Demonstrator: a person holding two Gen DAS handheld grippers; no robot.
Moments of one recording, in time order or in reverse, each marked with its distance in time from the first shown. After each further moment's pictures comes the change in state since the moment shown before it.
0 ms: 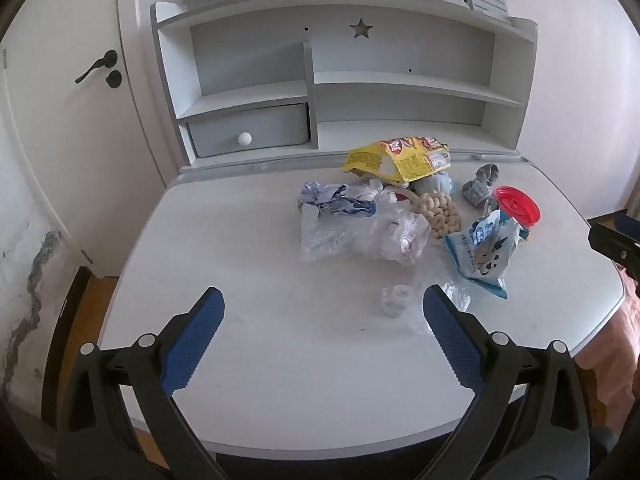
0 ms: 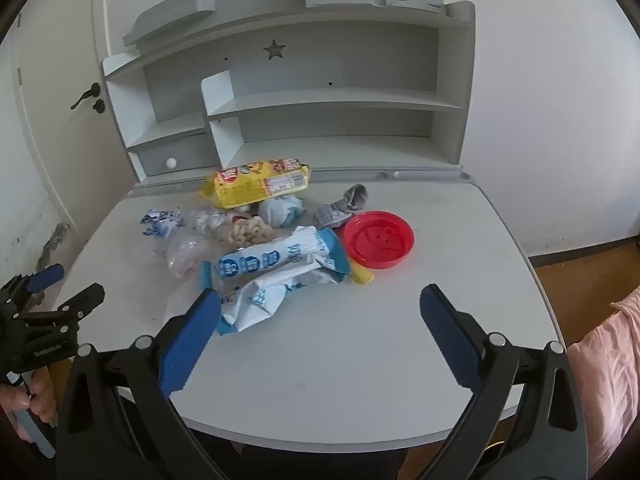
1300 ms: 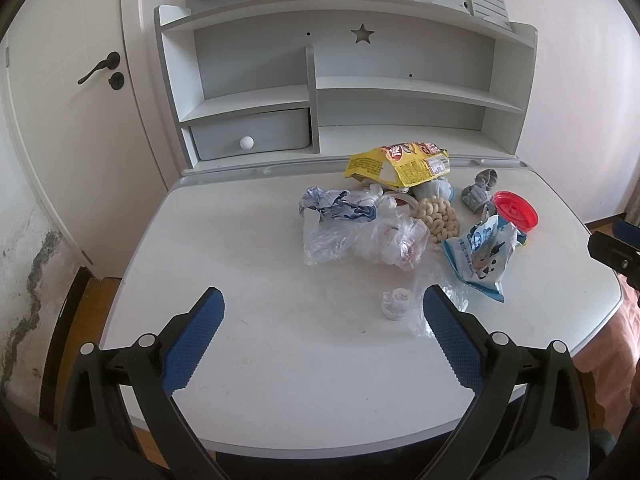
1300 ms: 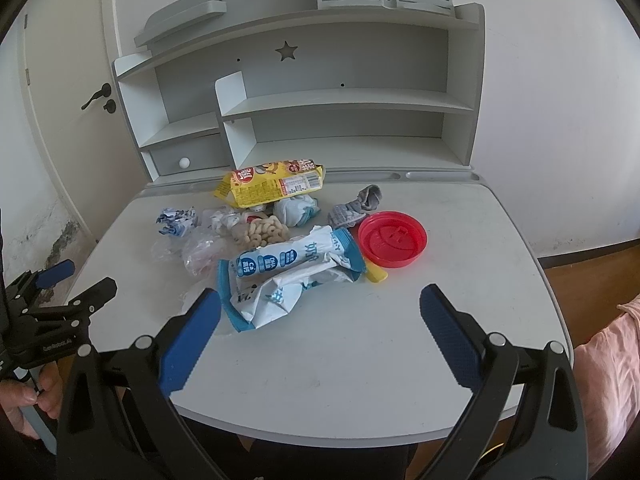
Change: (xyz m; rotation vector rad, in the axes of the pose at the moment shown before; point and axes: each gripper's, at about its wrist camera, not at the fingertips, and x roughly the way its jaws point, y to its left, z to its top) left arm -0.005 0.003 0.003 -0.008 -0.010 -0.003; right arm -0.002 0.014 -0.001 0.009 0.011 0.036
